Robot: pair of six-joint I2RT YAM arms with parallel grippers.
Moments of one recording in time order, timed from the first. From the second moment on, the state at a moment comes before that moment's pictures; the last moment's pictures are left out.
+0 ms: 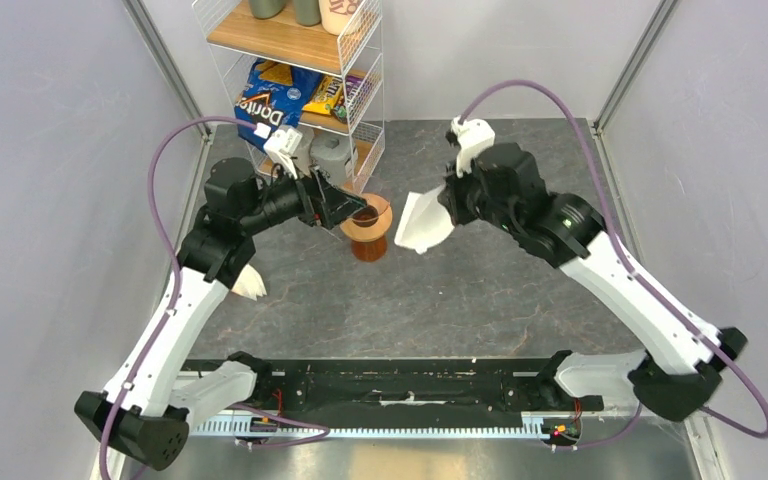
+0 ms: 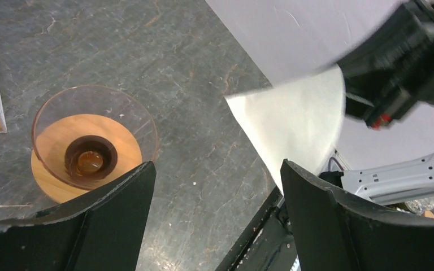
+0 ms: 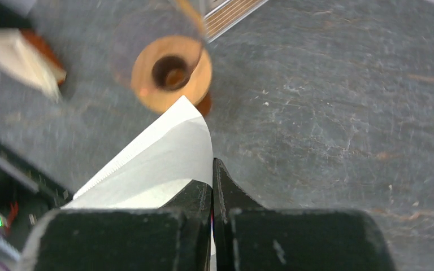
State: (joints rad) left arm -0.36 1.03 1.14 -0.31 0.57 -0.44; right arm 0.77 1.20 1.47 -0.73 0.11 0.11
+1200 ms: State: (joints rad) left arm -0.73 1.15 1.22 -0.24 0.01 -0.21; right arm 0.78 1.32 1.55 -0.60 0.26 0.48
